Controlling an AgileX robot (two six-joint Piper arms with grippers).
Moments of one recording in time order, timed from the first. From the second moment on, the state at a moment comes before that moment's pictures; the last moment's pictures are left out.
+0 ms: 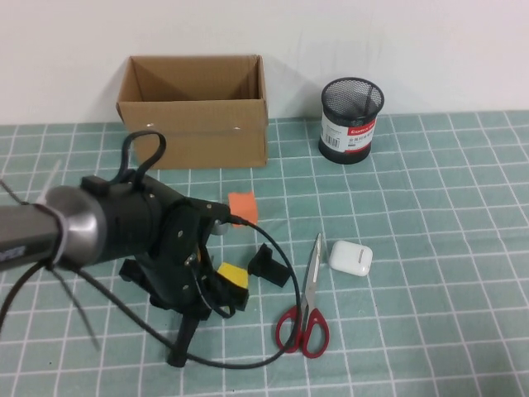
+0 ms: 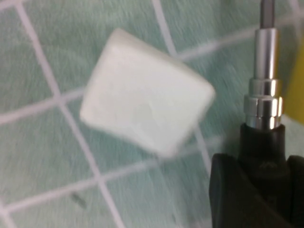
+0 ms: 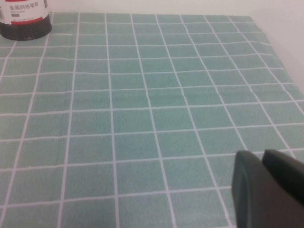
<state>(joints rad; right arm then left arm) -0.12 -0.01 0.03 0.11 0.38 -0.13 -0.62 1.82 -1.06 0.08 0.68 -0.28</state>
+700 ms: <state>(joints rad) -0.12 -0.01 0.03 0.11 0.38 -0.13 -0.78 1.49 -0.77 0.24 -0.56 -0.21</state>
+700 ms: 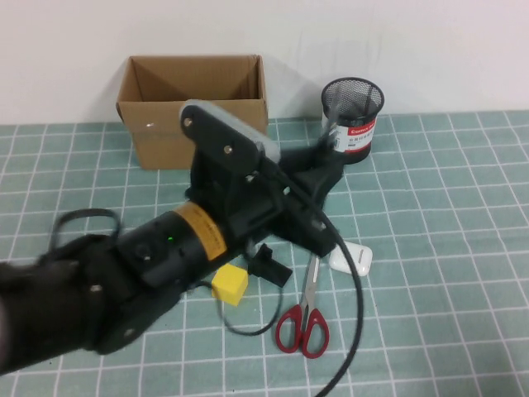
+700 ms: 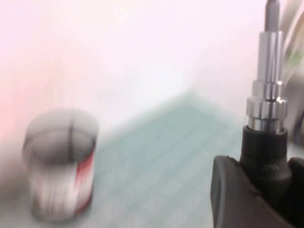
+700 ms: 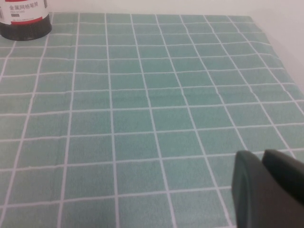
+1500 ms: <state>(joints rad) -0.12 -0.01 0.03 0.11 0.38 -0.13 -0.75 2.32 -1.73 -0.21 -0.67 0.24</state>
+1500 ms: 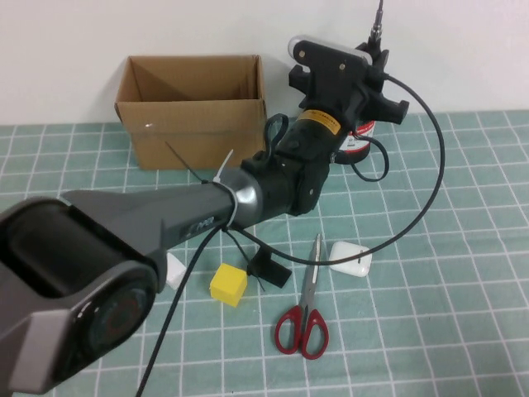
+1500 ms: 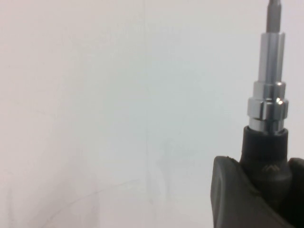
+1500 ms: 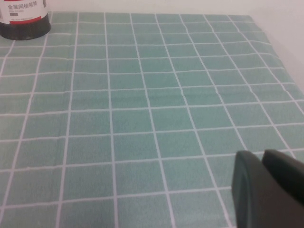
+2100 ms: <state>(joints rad) -0.12 -0.01 0.03 0.11 0.38 -0.13 -0.73 2.38 -1.79 -0.41 -0.65 0.39</state>
